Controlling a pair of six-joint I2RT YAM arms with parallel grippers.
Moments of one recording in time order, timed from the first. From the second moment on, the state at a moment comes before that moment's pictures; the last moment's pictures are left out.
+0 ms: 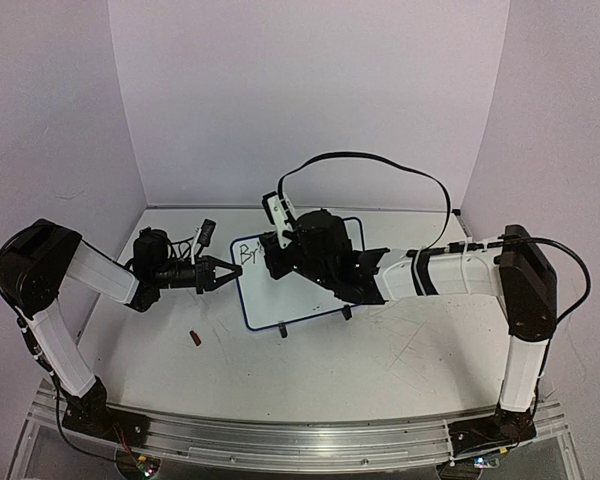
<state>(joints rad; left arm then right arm) -0.38 1.72 0.64 0.85 0.91 -0.34 1.02 1.94 1.39 0.31 0.29 0.07</state>
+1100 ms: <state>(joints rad) -0.38 1.72 0.64 0.85 0.92 -0.34 1.03 1.91 1.35 0.30 0.25 0.10</state>
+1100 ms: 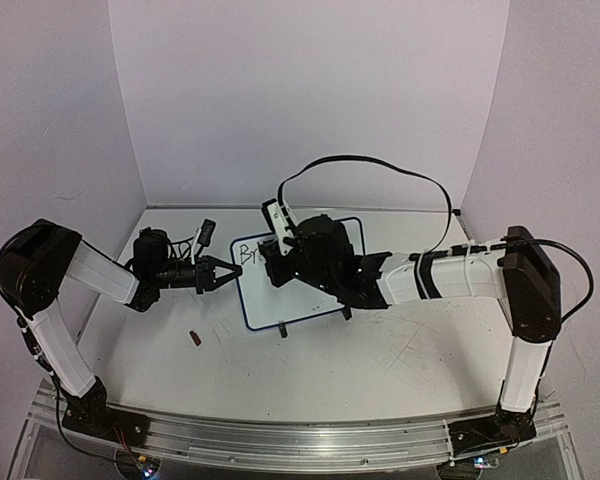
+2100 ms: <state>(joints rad) -0.41 1.66 0.65 0.74 0.85 -0.26 0.97 1.81 1.28 0.33 0.13 0.04</state>
